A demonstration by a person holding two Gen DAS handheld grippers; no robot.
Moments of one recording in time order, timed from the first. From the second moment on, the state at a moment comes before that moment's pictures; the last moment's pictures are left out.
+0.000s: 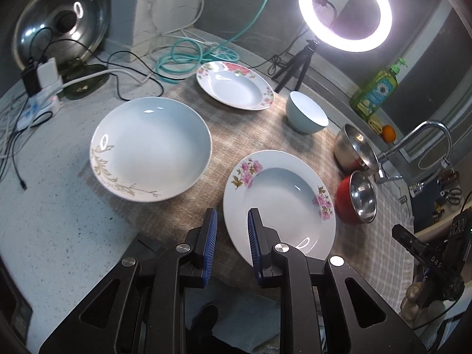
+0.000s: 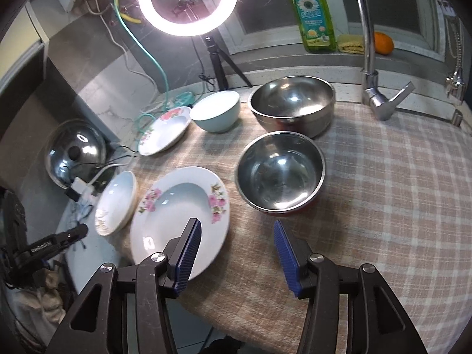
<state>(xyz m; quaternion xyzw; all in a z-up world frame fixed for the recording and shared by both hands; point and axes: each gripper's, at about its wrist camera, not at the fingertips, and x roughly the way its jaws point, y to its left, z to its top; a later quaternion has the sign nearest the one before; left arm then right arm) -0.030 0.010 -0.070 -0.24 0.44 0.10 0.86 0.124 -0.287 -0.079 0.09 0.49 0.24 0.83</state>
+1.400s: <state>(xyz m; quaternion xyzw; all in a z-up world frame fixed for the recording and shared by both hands) 0.180 0.176 -0.115 -0.30 0.51 0.01 0.81 0.394 -0.022 -0.117 0.05 0.62 0.29 0.73</state>
